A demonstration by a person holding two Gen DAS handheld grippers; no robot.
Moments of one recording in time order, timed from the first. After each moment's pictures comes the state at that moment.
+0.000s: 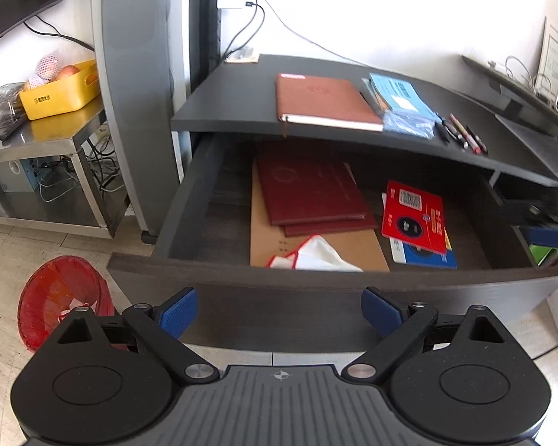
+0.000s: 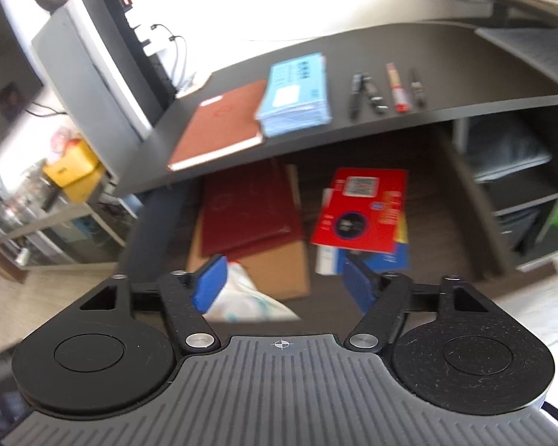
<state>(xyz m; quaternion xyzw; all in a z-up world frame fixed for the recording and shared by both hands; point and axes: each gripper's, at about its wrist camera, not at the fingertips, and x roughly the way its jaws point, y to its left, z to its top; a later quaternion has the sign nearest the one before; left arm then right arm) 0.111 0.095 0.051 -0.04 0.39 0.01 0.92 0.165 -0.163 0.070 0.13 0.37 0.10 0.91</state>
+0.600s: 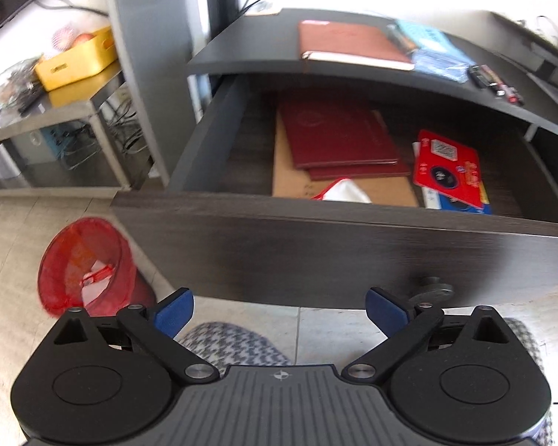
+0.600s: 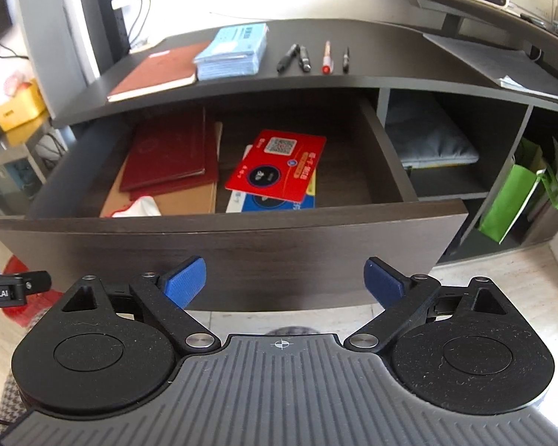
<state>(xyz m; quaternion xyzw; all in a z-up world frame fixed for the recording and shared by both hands) 0.112 0.092 0.014 -0.02 0.45 0.07 0.89 0.108 -0.181 0.022 0.03 0.39 0.02 0.92</state>
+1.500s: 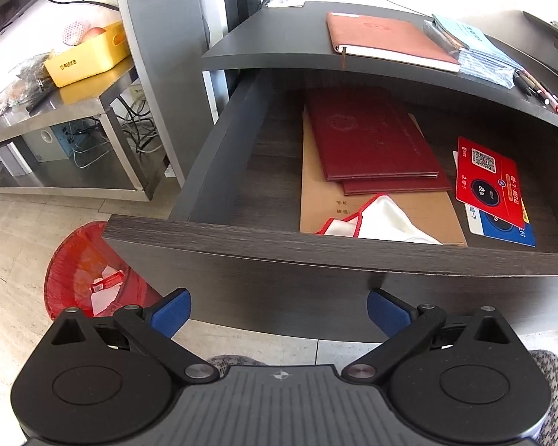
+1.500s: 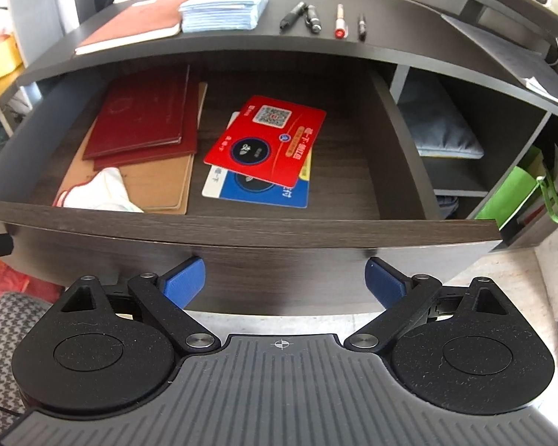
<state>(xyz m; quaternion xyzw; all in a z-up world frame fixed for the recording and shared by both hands) 0.157 0.106 -0.003 -0.01 0.45 0.10 0.89 0.172 -0.165 -0.008 -0.02 0.44 0.01 0.90</state>
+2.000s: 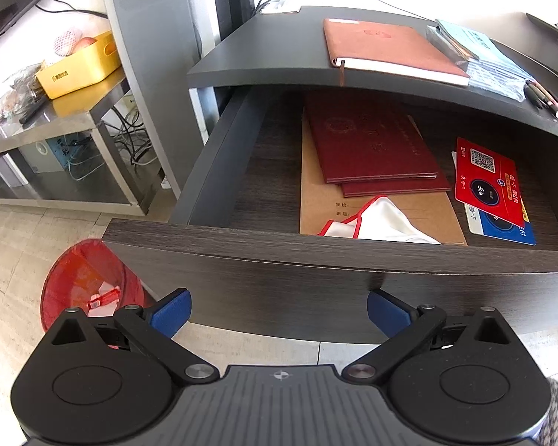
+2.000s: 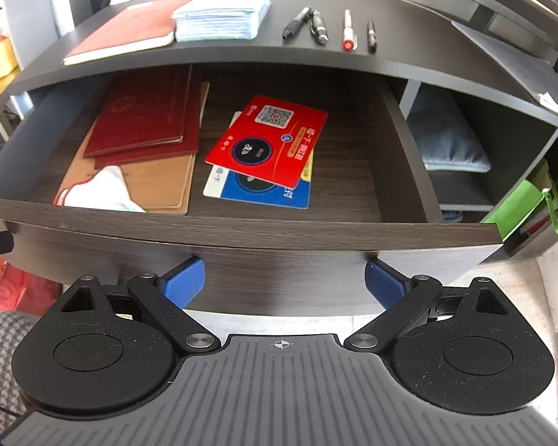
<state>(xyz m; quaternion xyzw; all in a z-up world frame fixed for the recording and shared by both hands) 0.189 0.106 -0.004 0.00 0.44 0.10 0.89 0.203 -0.162 -0.008 -0.03 0.44 0.01 0.90</state>
